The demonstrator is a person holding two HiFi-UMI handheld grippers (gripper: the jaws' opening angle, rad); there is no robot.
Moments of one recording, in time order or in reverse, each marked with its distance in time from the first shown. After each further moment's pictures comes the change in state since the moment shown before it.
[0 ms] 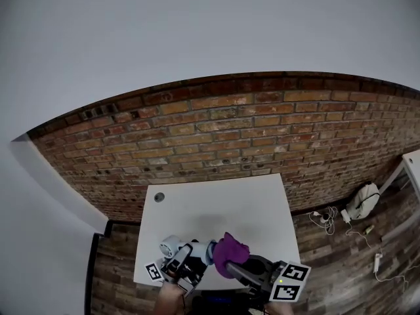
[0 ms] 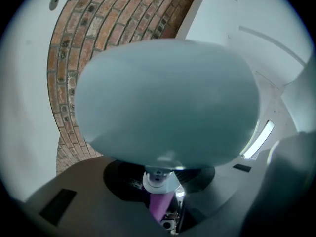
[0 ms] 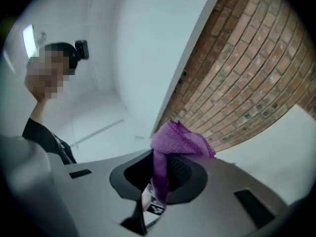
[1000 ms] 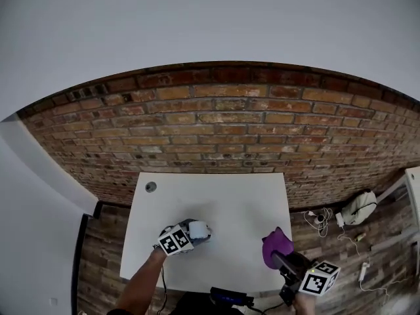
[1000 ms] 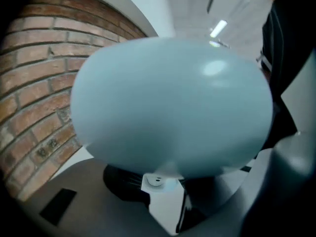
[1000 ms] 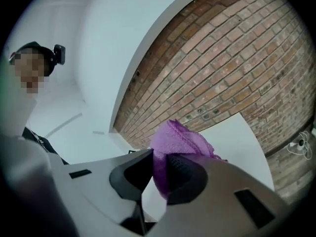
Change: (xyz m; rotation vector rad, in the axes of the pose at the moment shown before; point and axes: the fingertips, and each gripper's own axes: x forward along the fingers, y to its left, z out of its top) left arm -0.070 0.247 -0.001 1.078 1.442 0.614; right arm -0.108 -0.154 0.020 0.106 0.102 -0.451
